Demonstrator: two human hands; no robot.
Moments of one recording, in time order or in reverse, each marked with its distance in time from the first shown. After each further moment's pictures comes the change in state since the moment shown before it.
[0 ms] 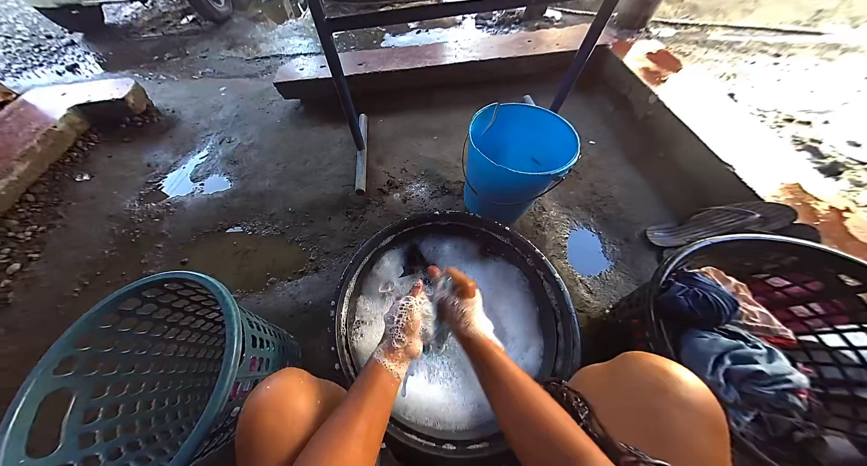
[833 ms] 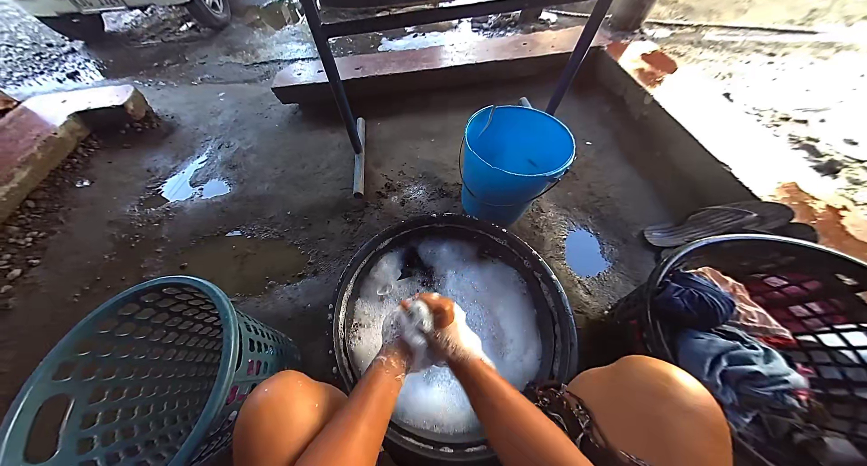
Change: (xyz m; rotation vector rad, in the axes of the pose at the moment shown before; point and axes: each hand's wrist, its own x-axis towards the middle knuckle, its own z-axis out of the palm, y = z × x) left_hand -0.010 -0.017 -0.021 0.078 -0.059 0.003; right_hand -0.029 -0.006 0.004 0.006 -0.201 -0.122
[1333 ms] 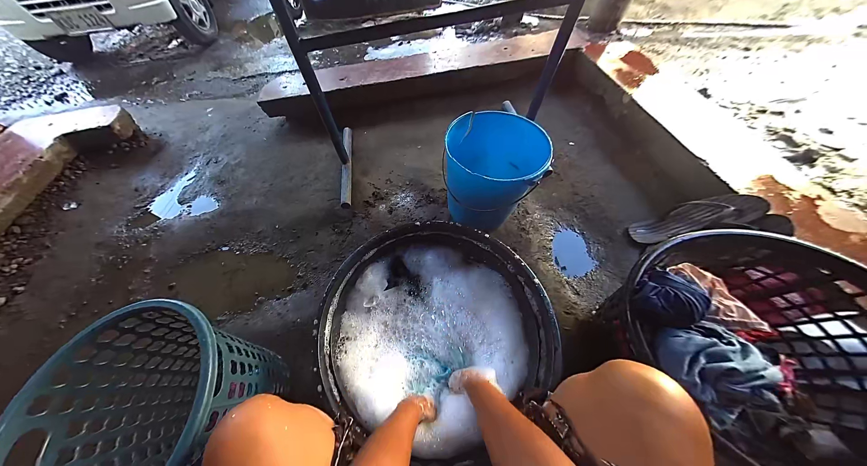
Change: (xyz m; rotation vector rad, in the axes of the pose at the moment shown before) left_hand 0.033 -0.142 0.011 1.534 -0.832 -0.628; right_hand -0.037 0.146 -0.013 -0.757 -1.146 0.906
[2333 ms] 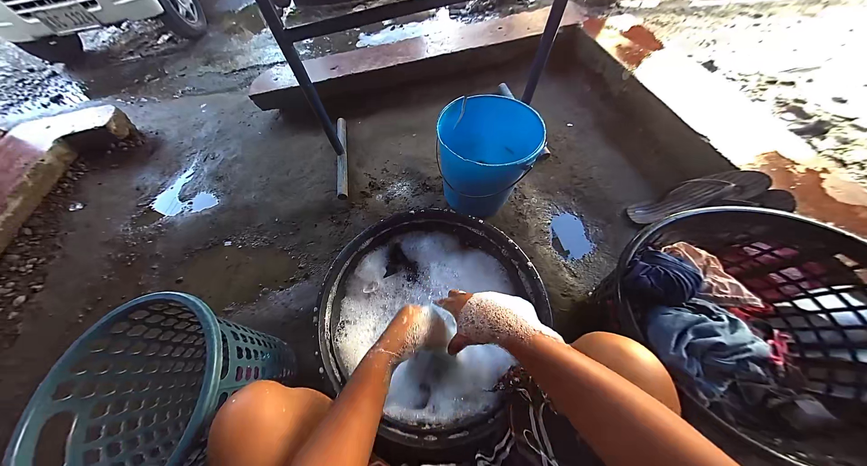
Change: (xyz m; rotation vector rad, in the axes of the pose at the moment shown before) left_hand -0.134 0.033 -0.082 -0.298 0.725 0.476; right_hand -0.187 -0.001 -0.087 -0.146 0.465 -0.342
